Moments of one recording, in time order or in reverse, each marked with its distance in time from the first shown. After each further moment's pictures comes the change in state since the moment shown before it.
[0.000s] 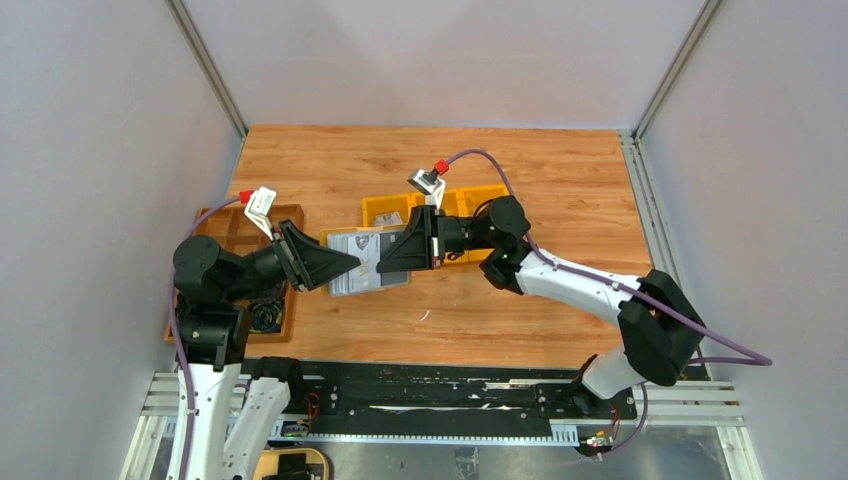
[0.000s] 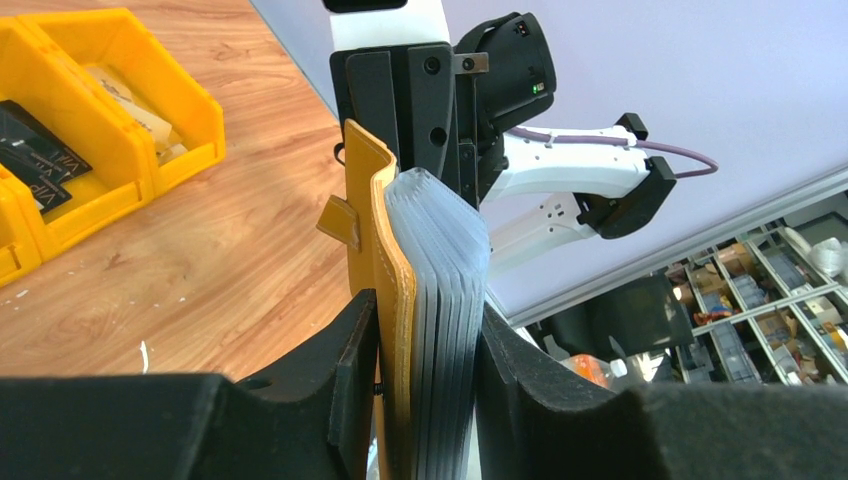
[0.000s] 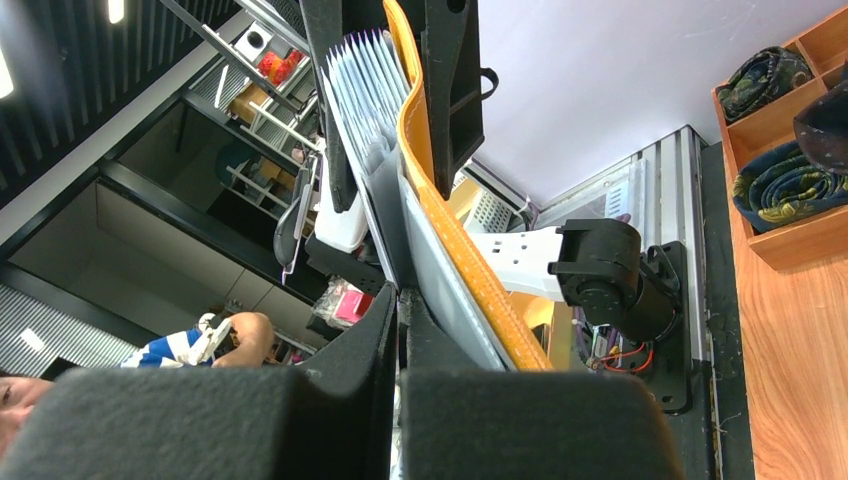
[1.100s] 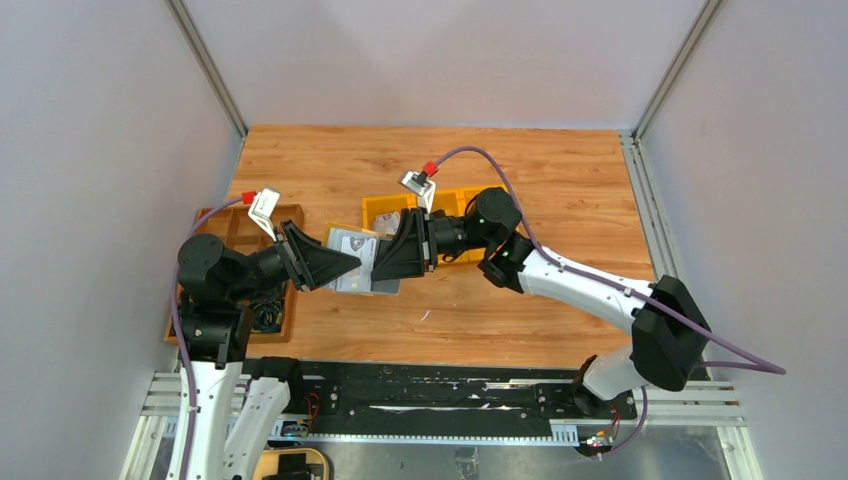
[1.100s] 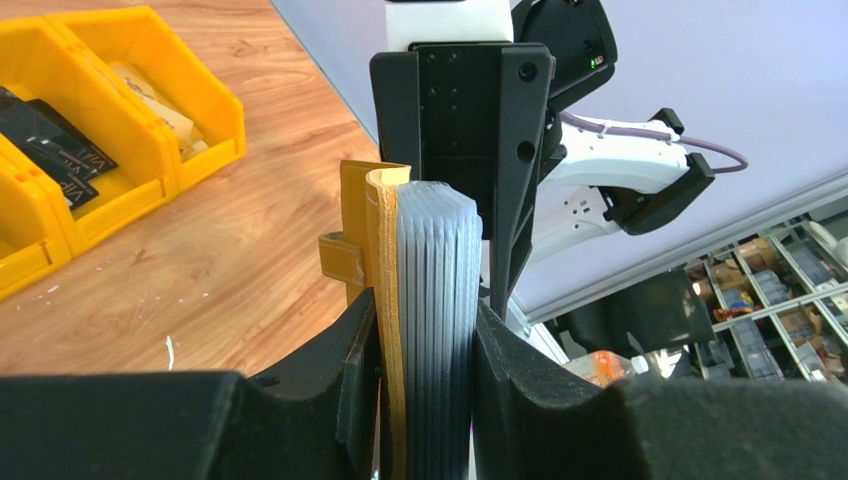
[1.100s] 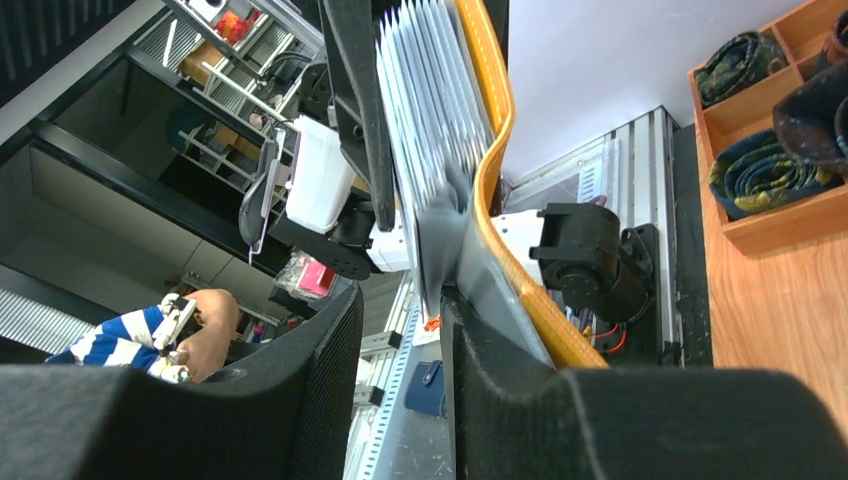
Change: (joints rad) left arm -0.001 0.003 -0.026 -0.005 -0.002 0.055; right arm 0.045 -0.047 0.074 -0.280 0.002 -0.207
